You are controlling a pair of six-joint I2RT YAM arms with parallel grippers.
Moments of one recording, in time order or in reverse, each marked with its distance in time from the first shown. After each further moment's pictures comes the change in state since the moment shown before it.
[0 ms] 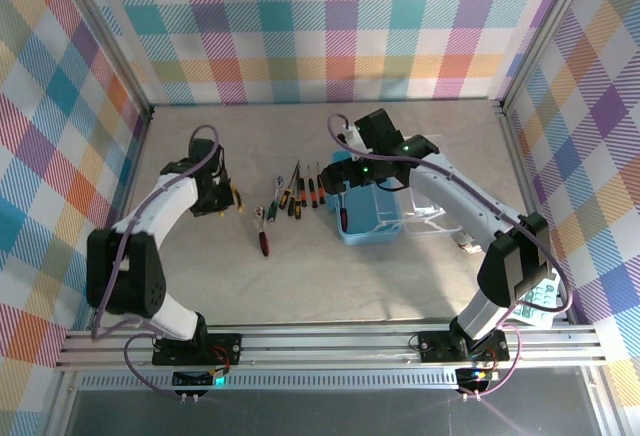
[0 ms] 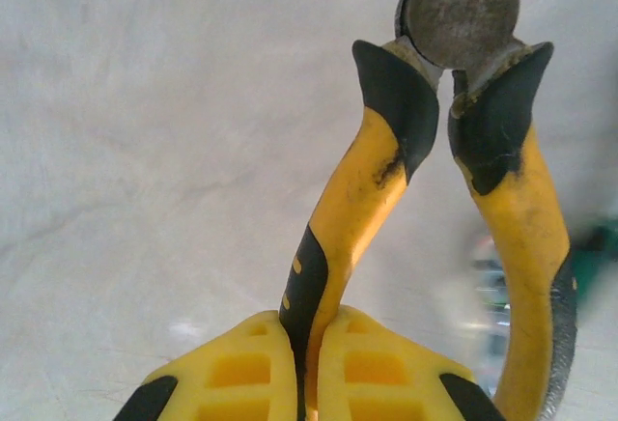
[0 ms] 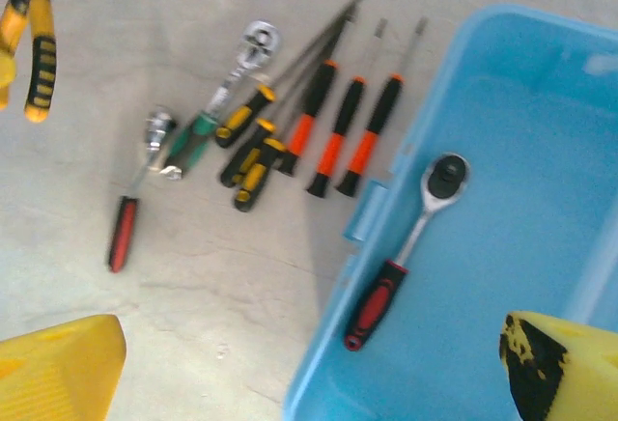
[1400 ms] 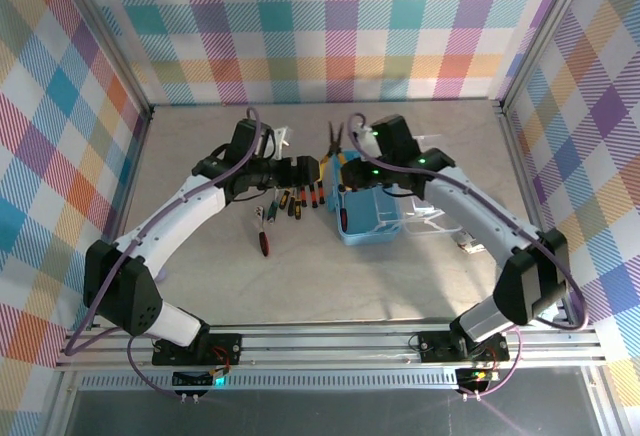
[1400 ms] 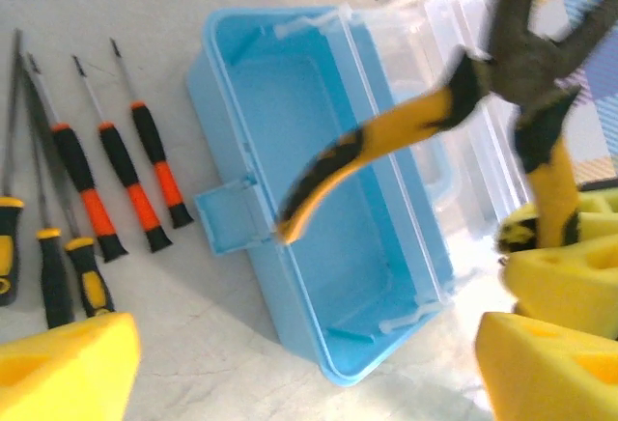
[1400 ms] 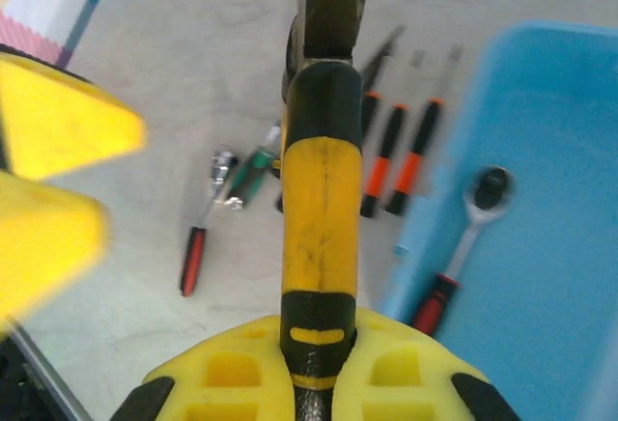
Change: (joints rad) left arm -0.336 -0.014 0.143 0.248 0.374 -0.111; right arm -0.085 -0.150 -0.182 0.149 -0.092 0.114
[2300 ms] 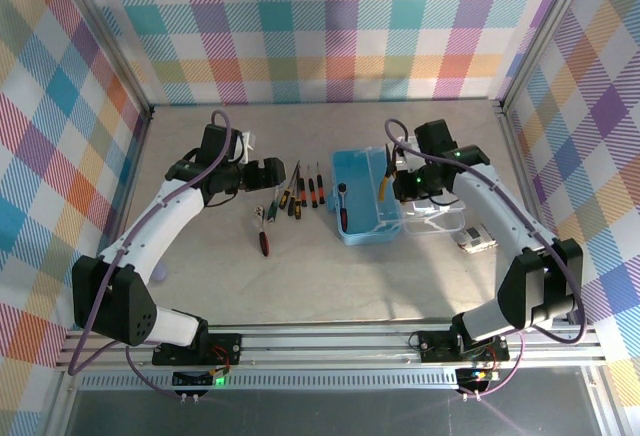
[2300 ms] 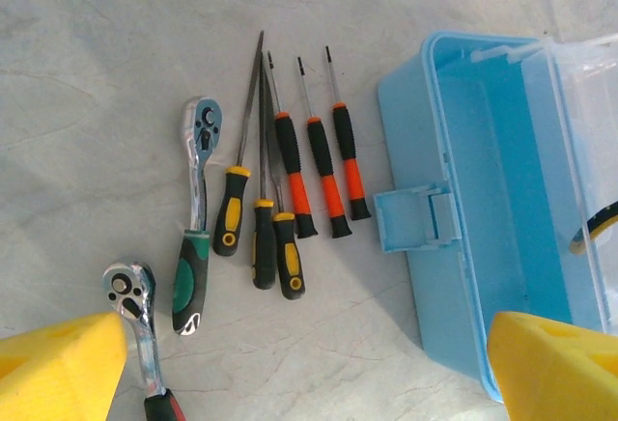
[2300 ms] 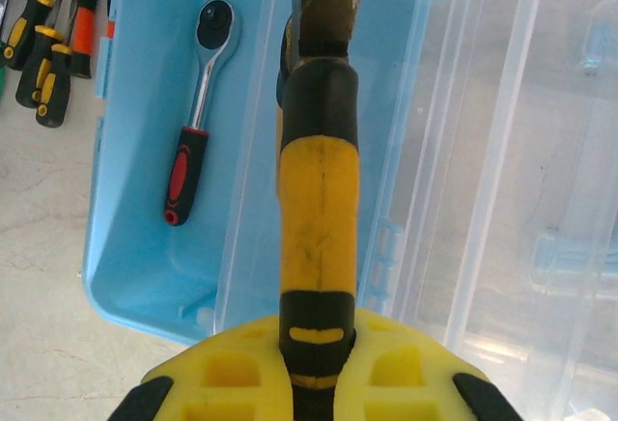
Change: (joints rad) left arm 0.159 -0.072 -0.093 -0.094 -0.099 0.063; right arm -0.212 -0.001 -0.039 -0.301 0.105 -0.177
